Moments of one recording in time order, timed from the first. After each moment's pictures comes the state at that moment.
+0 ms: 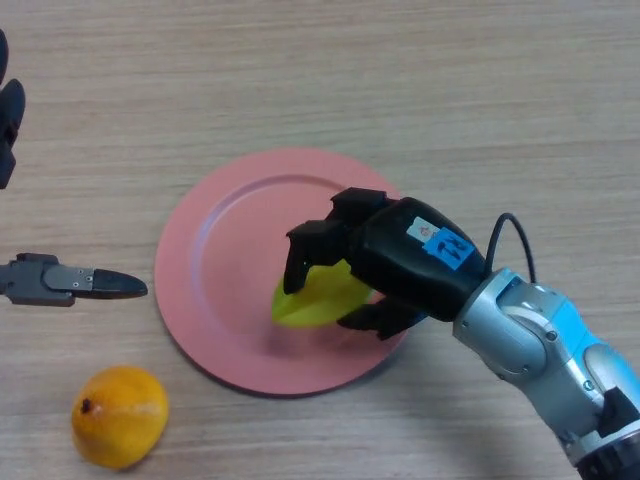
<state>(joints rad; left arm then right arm) -0.11 0.35 0.29 -0.18 -0.14 -0.08 -0.16 -0.41 -0.19 0.29 0.27 -0.79 -0.51 0.14</state>
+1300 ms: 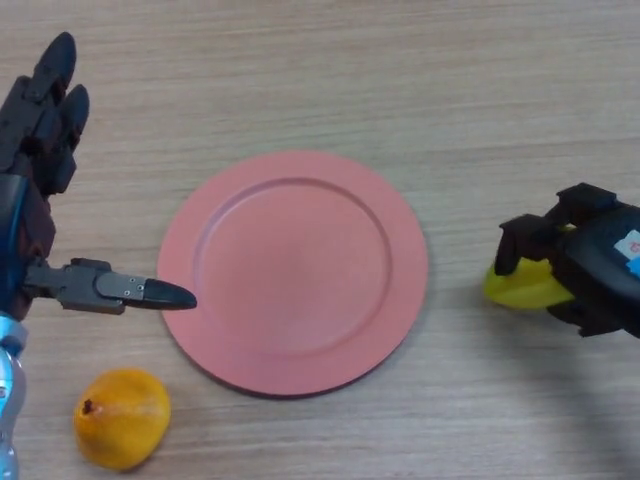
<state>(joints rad) -0.09 0.31 0.20 -0.28 -0.12 0.01 -0.16 -0.21 -0.43 -0.06 0.20 -0.94 -0.56 0.03</state>
